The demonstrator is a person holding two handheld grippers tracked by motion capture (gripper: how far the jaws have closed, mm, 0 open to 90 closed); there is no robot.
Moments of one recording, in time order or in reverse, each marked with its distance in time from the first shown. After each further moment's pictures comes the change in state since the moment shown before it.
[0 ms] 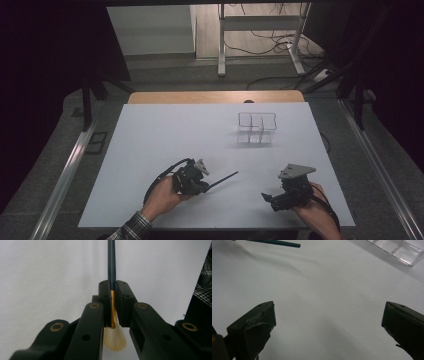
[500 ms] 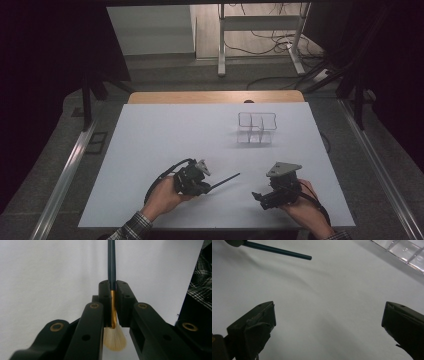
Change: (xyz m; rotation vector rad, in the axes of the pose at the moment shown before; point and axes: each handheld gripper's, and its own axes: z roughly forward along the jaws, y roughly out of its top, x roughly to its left) left arm -0.003 0.003 -0.001 0.003 -0.021 0.016; right arm 0.014 0.018 0.018 0.019 0.014 -0.023
